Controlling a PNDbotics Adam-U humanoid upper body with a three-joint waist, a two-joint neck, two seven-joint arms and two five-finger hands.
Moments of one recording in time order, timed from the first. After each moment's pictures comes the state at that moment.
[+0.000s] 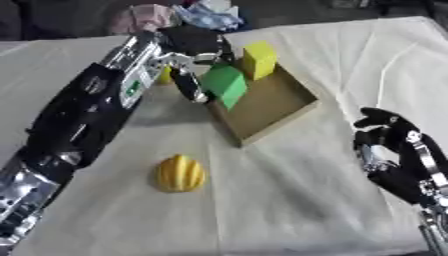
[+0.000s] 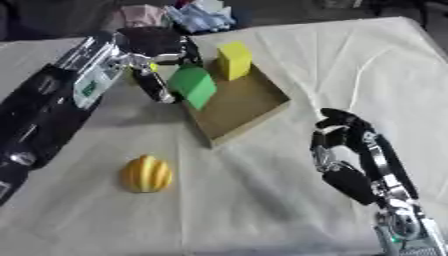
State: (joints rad) left arm -0.91 0.39 -0.39 -1.22 -1.01 -0.38 -0.47; right arm -0.17 -0.21 0.22 -1.78 0.25 -0.09 0.06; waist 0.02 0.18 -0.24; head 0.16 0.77
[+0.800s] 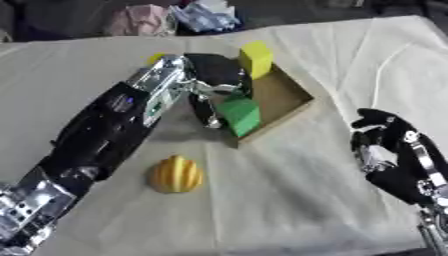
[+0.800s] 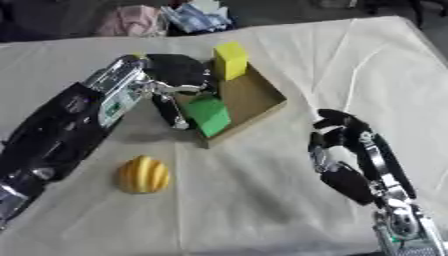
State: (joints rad) left arm -0.89 0.35 -0.46 -1.22 -1.03 -0.45 -0.55; right arm -0.17 -0.21 0.22 -1.78 0.25 -0.09 0.06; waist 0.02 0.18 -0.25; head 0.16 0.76
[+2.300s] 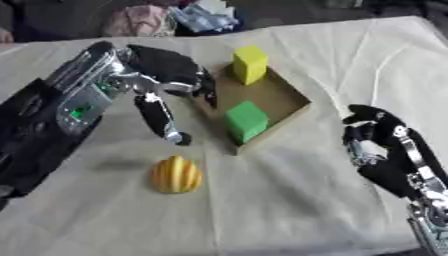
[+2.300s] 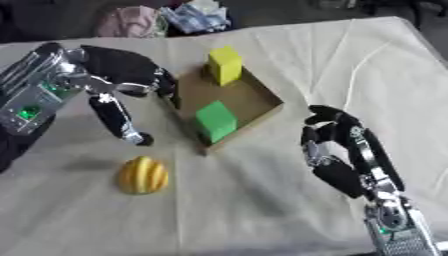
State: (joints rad) left arm -0.71 0.69 -0.50 -1.65 -0.67 -0.29 -0.82; right arm -0.17 -0.21 0.20 -1.78 0.25 -0.09 0.05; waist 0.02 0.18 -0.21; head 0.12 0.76
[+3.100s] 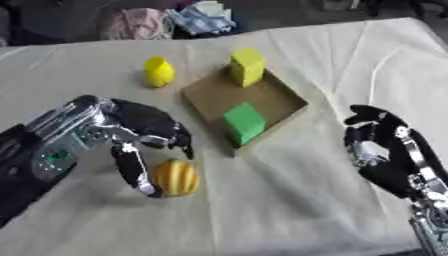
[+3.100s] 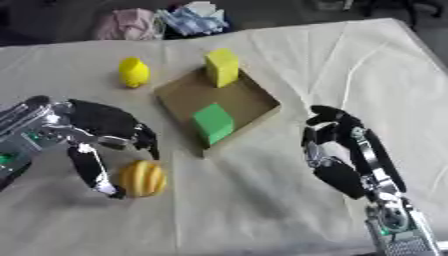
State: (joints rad) left arm -0.58 0.74 -0.56 -1.70 -0.67 -0.29 -0.82; right arm -0.17 -0.21 0.20 -1.78 0.25 -0.09 0.05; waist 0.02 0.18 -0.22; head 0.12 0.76
